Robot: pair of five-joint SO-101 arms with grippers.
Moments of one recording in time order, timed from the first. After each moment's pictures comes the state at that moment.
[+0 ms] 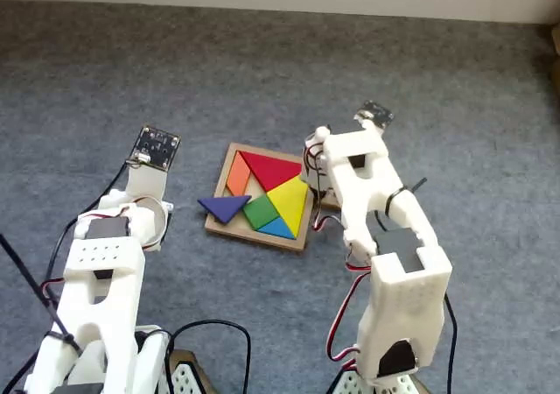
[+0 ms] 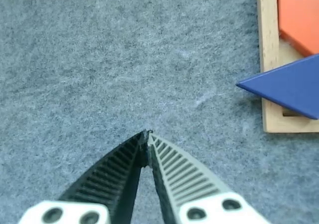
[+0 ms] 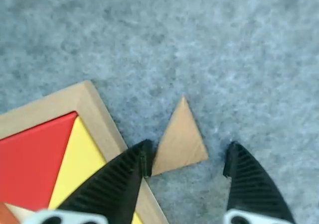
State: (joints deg) left arm -12.1 -35.9 64.6 39.8 -16.6; right arm -18.6 23.8 3.5 66.9 -43.3
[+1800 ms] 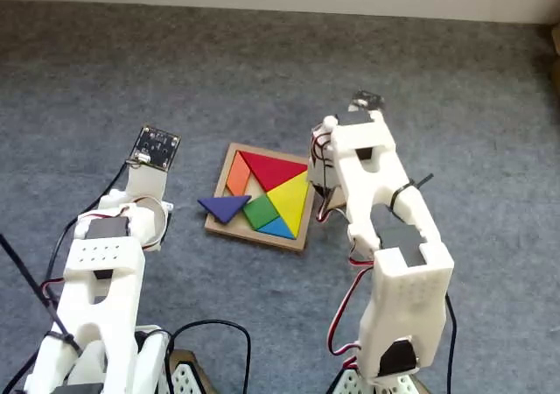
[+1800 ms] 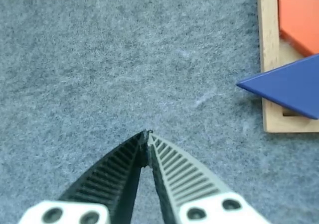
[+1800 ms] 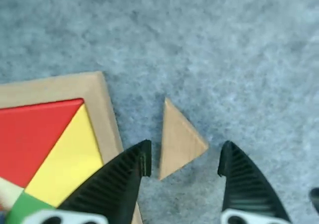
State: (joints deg) left arm -12.1 -35.9 64.6 39.8 -16.6; right arm -16.8 24.7 -2.1 72.1 -26.6
